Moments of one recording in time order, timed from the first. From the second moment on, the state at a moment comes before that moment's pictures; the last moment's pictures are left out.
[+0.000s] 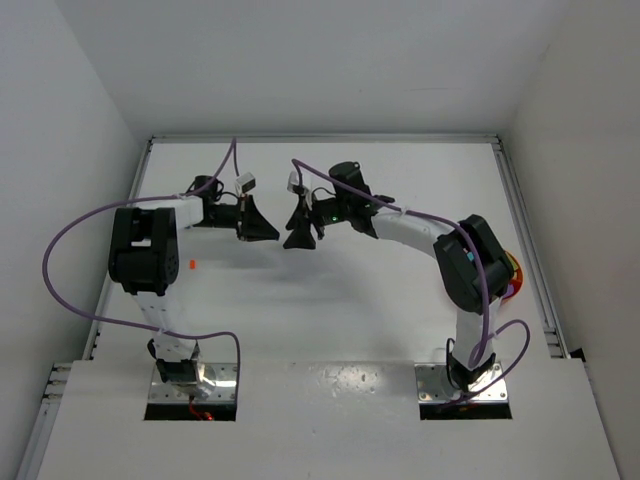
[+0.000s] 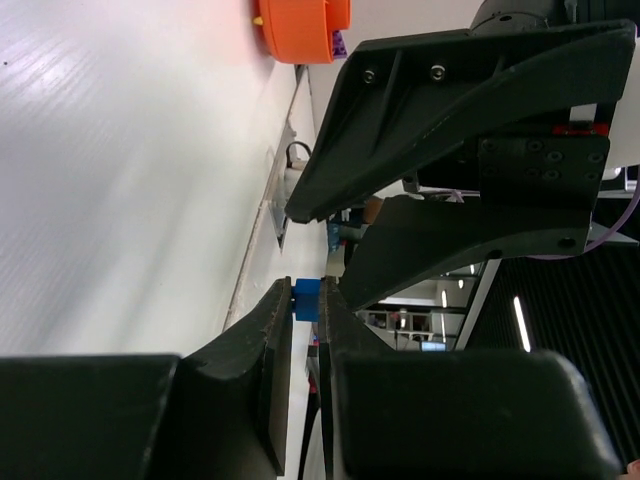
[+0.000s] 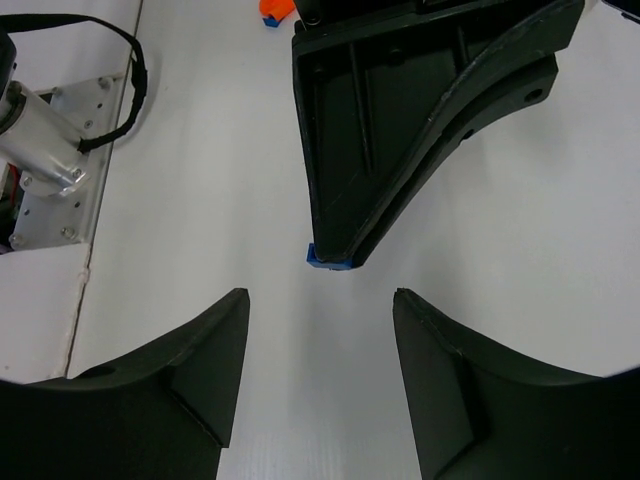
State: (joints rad) left arm 0.00 1.92 1.15 -0.44 1.46 -0.24; right arm 0.62 1.92 1.27 0.10 -0.89 -0.22
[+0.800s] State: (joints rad) left arm -0.02 1.92 1.14 -0.43 1.46 -0.25; right arm 0.65 1.93 1.27 0.11 -0.84 -0.25
